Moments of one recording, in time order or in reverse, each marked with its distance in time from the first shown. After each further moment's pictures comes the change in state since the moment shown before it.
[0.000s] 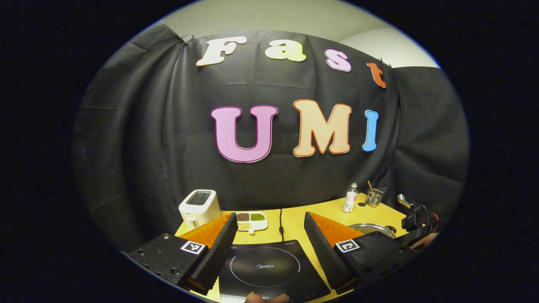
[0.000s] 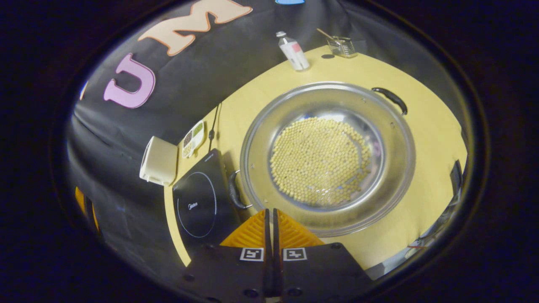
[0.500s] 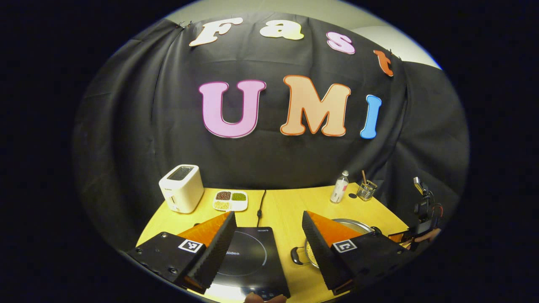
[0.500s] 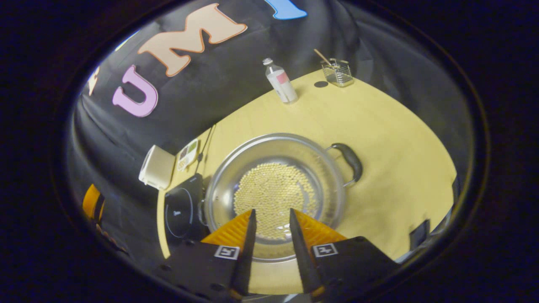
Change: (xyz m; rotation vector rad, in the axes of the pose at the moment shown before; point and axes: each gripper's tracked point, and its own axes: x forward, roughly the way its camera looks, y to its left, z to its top) left arm 0.028 -0.086 -0.040 -0.094 0.188 0.019; right arm -0.030 -0.103 0.097 -0.180 -0.082 0.013
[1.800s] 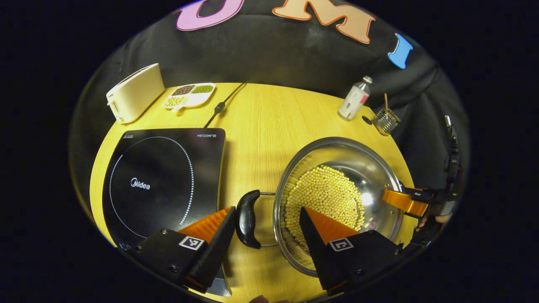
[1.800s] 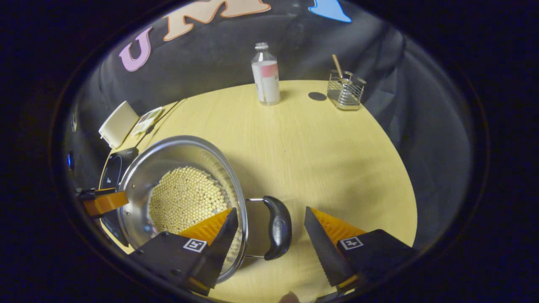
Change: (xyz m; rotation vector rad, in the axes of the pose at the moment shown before) left arm 0.106 -0.071 -0.231 -0.105 0.654 0.006; right arm 0.094 -0.098 0.051 -0.331 0.048 -0.150
